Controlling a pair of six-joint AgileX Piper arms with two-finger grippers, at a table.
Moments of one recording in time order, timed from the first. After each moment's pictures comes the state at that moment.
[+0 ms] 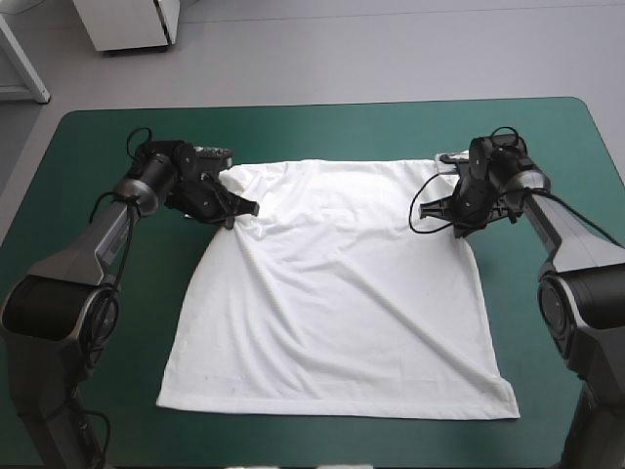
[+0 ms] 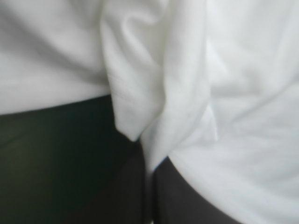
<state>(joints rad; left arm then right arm) -0.21 1.94 -1.65 -0.18 1.05 0.09 0.15 1.95 -1.63 0.01 1.11 0.09</state>
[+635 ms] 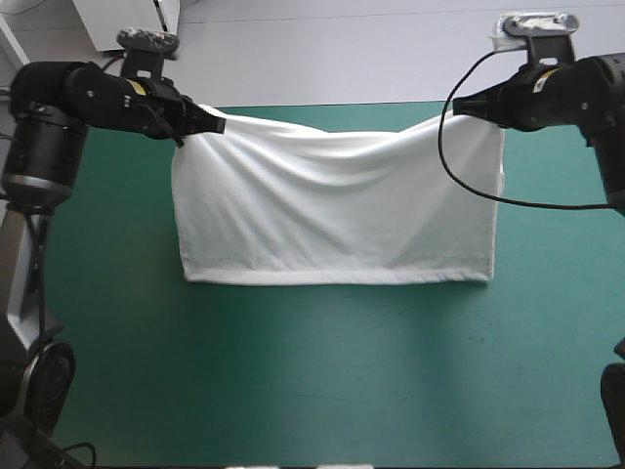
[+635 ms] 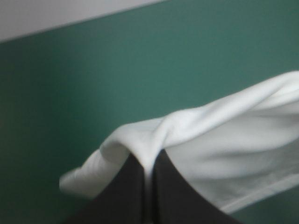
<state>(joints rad) -0.21 1.67 -2.12 -0.18 1.26 0.14 0.15 1.57 -2.06 0.01 1.22 0.06</state>
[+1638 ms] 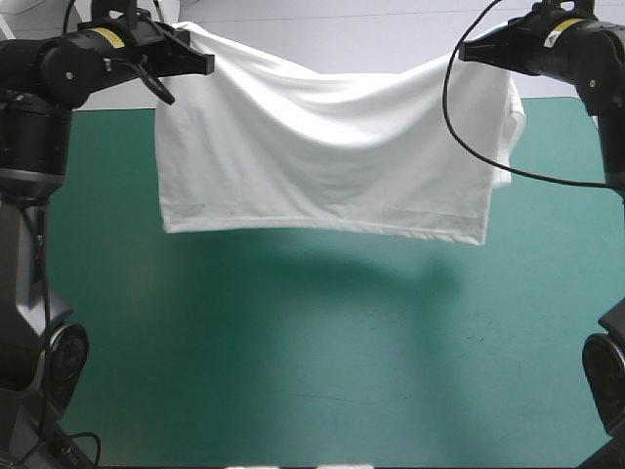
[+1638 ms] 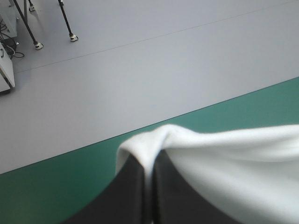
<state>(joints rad) -0.21 1.76 -2.33 -0.15 1.02 0.20 0.15 1.68 -2.26 -0.04 1.05 0.02</state>
